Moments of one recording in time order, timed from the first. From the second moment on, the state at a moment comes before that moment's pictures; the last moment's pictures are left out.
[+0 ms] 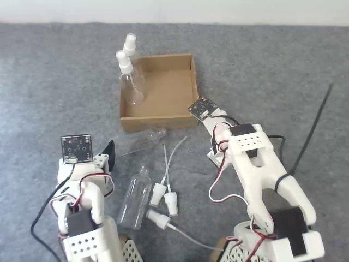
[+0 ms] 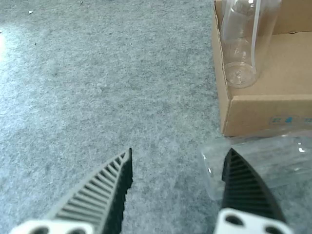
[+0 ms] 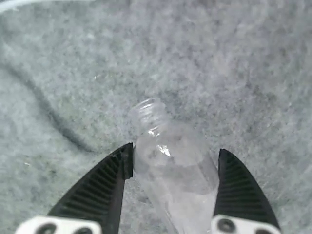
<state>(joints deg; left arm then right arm) -22.1 -103.5 97.2 52.8 -6.2 -16.4 -10.1 43.7 54.4 28.9</state>
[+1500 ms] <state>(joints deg) -22.1 -103.5 97.2 52.8 -6.2 -16.4 -10.0 43.7 58.9 53.1</state>
